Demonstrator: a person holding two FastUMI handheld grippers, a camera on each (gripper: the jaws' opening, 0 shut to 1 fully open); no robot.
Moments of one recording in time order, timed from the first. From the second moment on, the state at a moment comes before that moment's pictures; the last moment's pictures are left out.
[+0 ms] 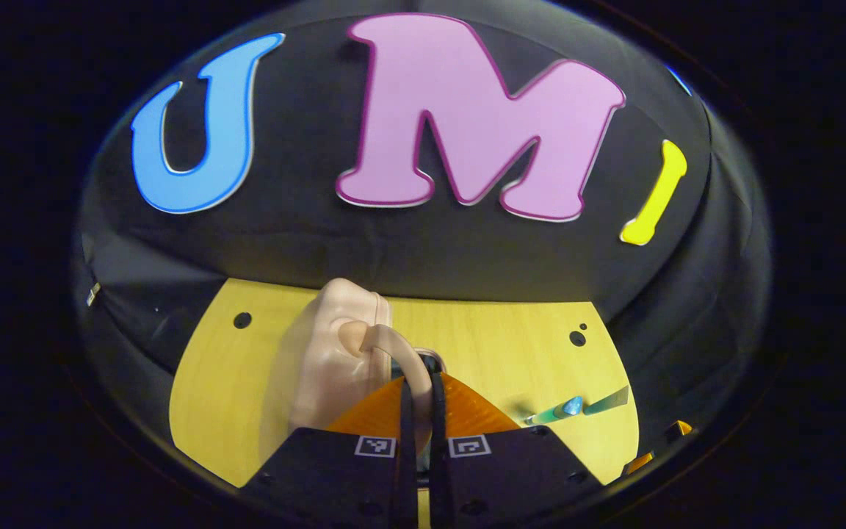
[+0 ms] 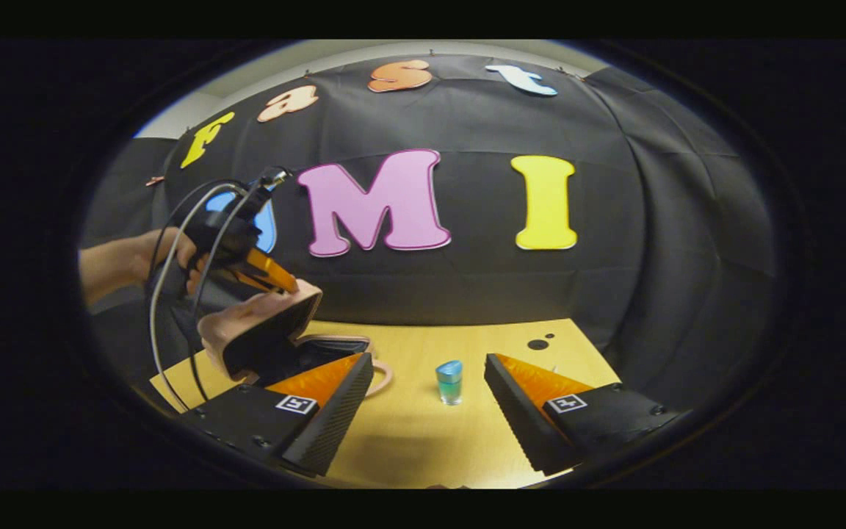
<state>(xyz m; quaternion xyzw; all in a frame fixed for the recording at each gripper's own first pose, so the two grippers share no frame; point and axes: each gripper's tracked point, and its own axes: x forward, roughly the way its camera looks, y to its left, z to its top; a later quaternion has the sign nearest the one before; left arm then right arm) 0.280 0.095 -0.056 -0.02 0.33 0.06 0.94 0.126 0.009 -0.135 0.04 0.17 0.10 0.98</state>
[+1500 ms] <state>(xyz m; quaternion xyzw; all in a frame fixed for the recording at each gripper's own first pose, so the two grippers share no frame) 0.199 0.553 -0.169 -0.01 0.26 0.23 0.94 0.150 0.063 -0.169 -0.06 0.17 0.05 0.98</state>
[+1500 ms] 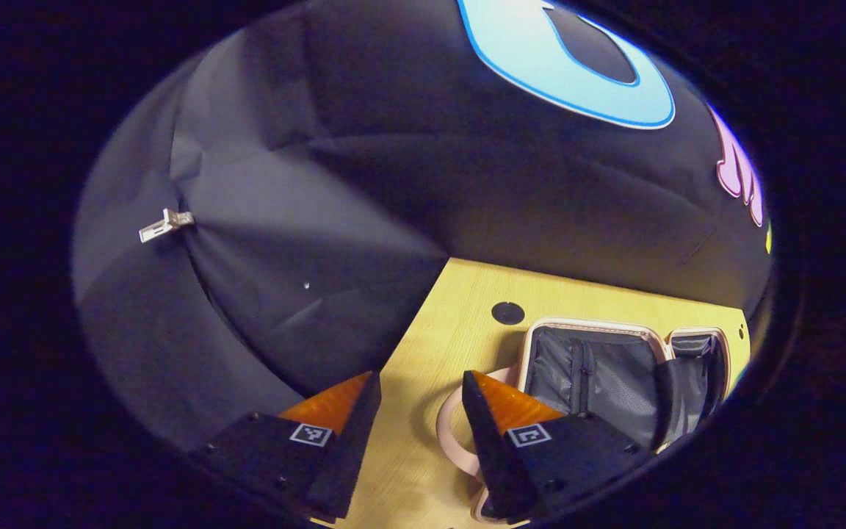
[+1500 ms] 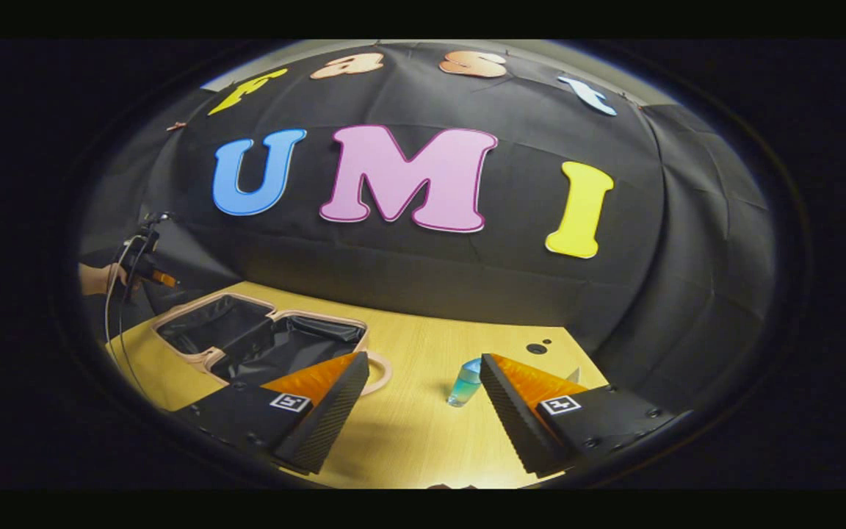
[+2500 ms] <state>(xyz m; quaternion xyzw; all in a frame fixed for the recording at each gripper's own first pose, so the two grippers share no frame) 0.145 0.018 -0.174 -0.08 0.14 -0.04 0.99 0.164 -0.070 -0.189 -0.03 0.19 -0.01 0.98</state>
